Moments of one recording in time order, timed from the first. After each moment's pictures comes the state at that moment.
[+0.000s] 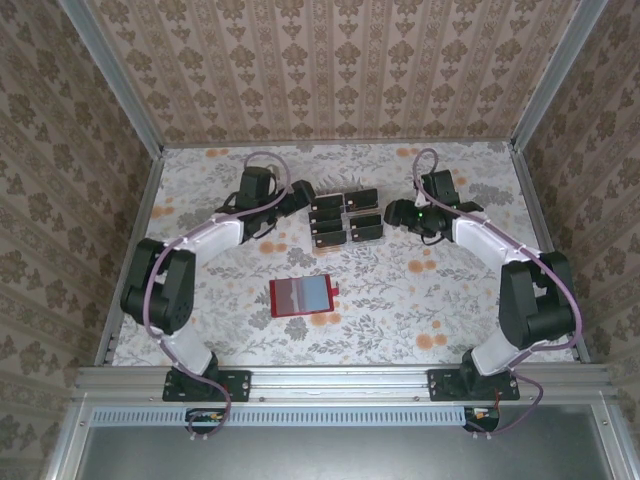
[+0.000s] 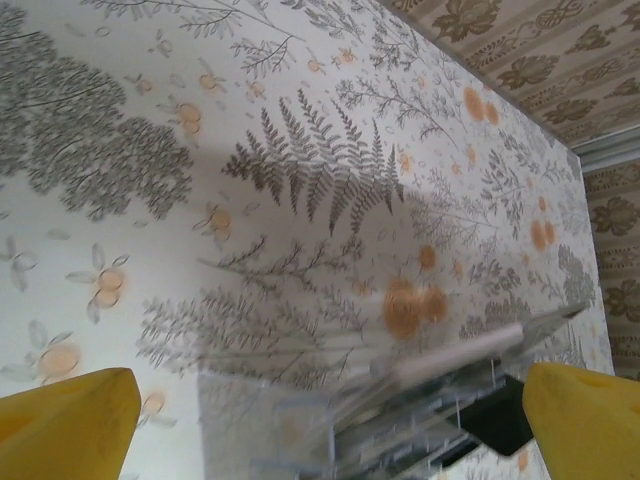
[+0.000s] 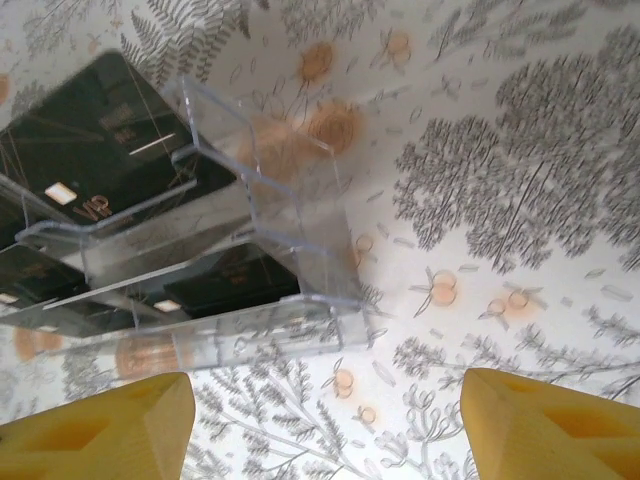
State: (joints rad) left arm -0.43 1.76 1.12 0.03 0.25 -0.76; right arm 0.18 1.57 1.01 -0.34 -0.26 0.52
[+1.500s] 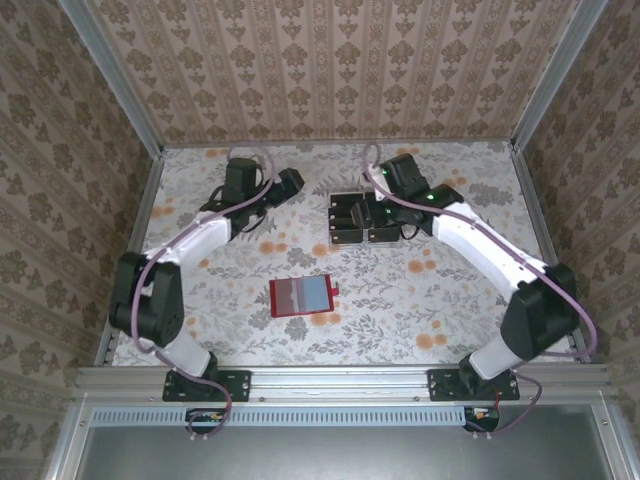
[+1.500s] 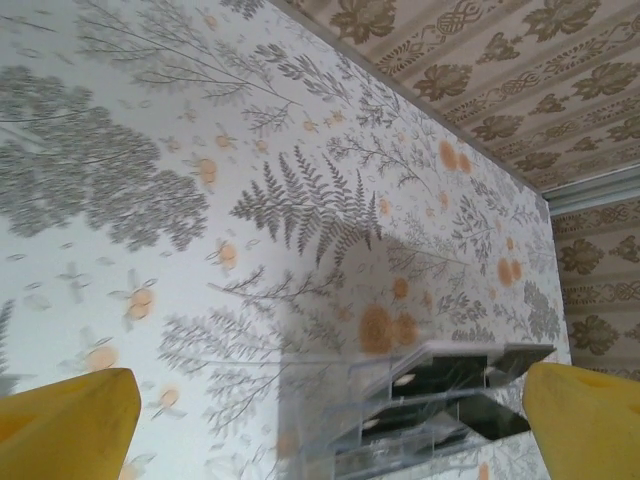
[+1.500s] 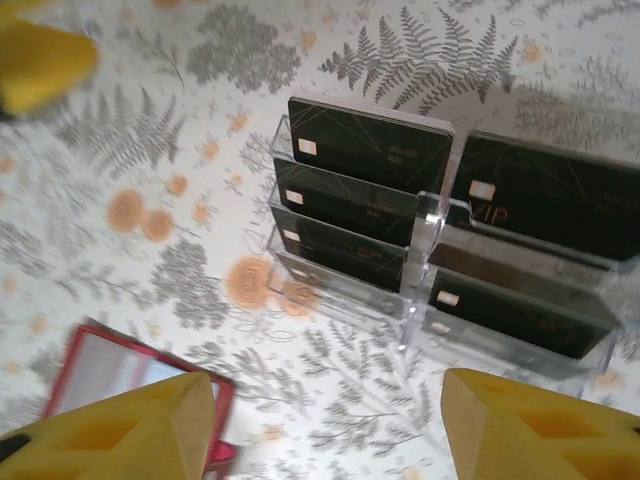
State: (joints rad) left arm -0.37 1.59 1.08 -0.07 0.26 -0.77; right arm 0.48 1.57 1.36 -0.66 -0.08 0.12
